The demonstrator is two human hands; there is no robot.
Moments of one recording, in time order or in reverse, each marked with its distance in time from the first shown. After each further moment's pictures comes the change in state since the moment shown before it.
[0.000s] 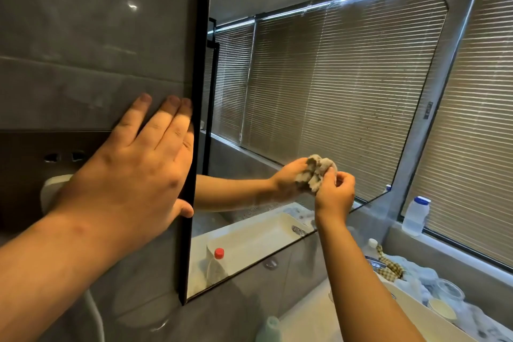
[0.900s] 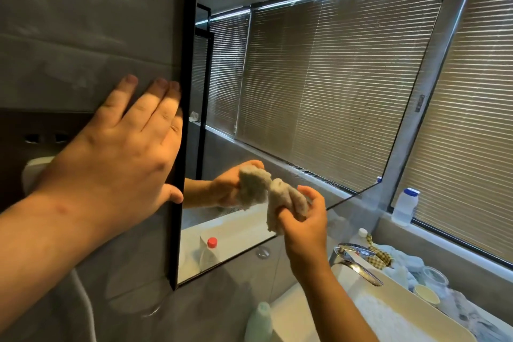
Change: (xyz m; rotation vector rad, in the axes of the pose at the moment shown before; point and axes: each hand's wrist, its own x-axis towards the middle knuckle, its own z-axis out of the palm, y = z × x) left_hand 0.000 -0.002 0.001 -0.106 0.046 0.006; right_hand -0.105 -0.005 -0.048 0.299 -0.476 -0.015
